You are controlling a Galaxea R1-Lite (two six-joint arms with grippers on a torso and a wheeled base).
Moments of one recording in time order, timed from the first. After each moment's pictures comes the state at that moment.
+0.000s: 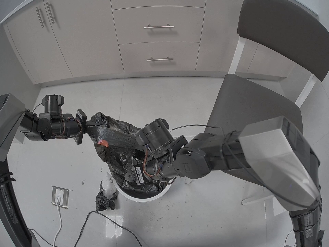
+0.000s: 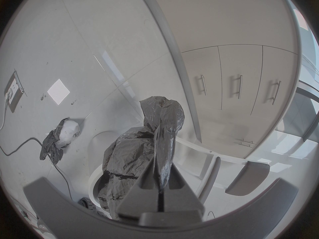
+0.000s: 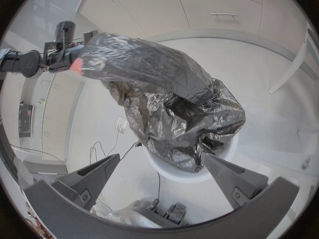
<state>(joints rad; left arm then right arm) 0.07 2.17 -1.28 -0.33 -0.71 -1.01 0.86 2.41 -1.77 0.16 -0.02 0.34</state>
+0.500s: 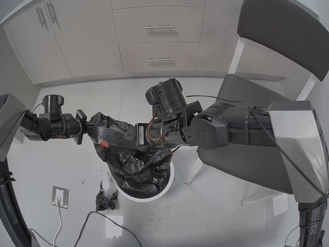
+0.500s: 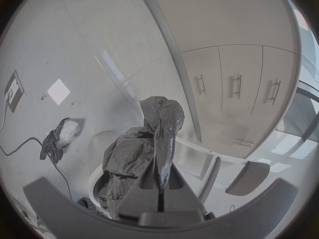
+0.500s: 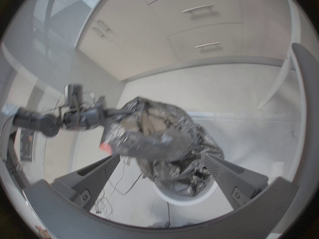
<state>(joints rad) 0.07 2.17 -1.28 -0.33 -0.71 -1.01 0.82 2.33 -1.93 0.16 -0.12 0.44</state>
